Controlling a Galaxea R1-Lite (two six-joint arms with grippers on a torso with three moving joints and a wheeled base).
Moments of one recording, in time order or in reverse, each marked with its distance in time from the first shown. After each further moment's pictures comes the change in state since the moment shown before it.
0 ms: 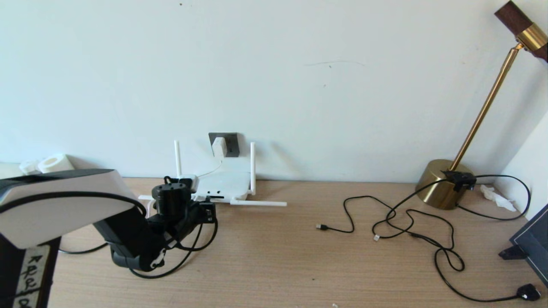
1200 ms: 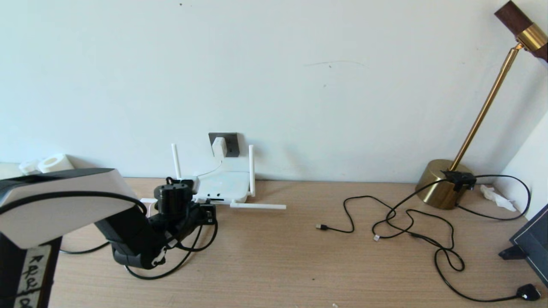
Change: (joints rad) left arm 0.001 0.007 -0.021 0.062 -0.001 0.001; right arm 0.000 0.000 0.000 0.000 0.000 0.000
